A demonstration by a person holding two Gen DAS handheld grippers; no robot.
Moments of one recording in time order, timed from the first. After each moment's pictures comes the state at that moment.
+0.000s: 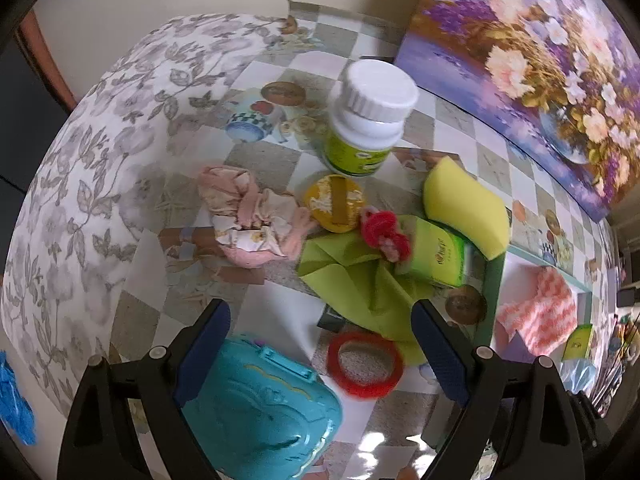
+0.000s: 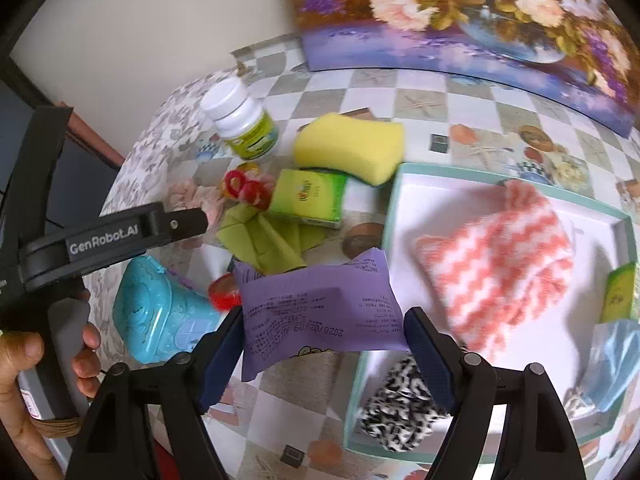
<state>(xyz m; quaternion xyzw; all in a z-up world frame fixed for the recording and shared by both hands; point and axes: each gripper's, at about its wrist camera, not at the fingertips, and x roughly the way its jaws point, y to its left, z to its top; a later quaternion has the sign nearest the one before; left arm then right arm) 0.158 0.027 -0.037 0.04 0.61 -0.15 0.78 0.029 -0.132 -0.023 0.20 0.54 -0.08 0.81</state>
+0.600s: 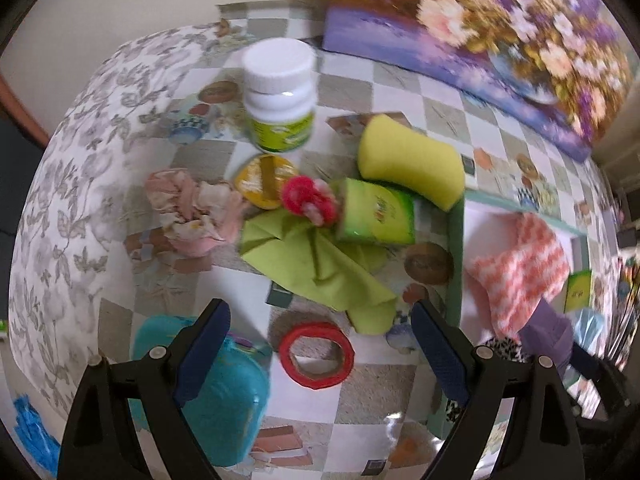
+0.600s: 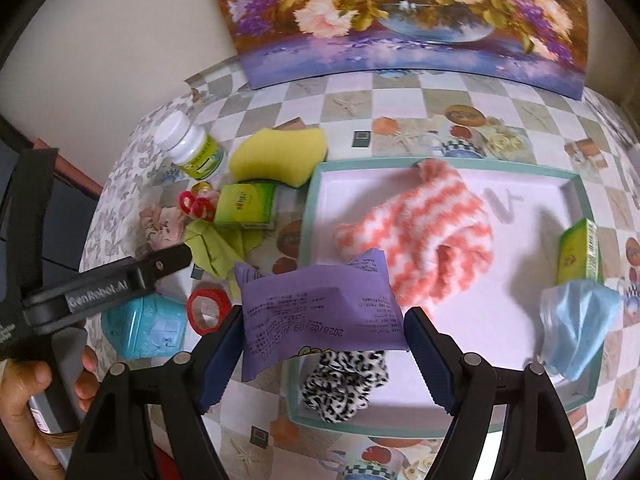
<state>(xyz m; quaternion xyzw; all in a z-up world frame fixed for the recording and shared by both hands) 0.123 -0.017 -0.036 0.11 0.60 -0.21 0.76 -0.009 -0.171 -0.013 0.24 0.54 -0.13 0.80</state>
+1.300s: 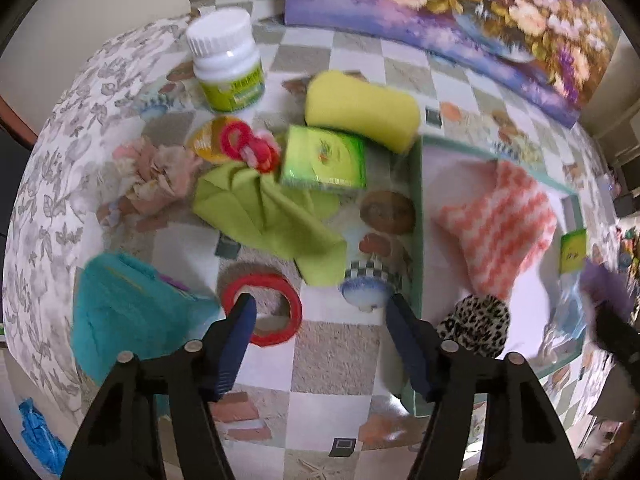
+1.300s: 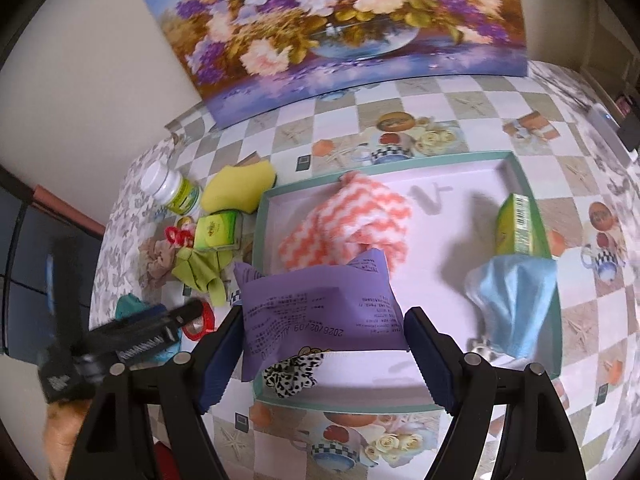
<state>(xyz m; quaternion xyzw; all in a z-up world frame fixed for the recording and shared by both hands) 0.077 -0.039 -0.048 0.13 0.62 -0.21 0.75 -0.068 -0.222 0.012 0.29 0.50 -0.16 0.80</state>
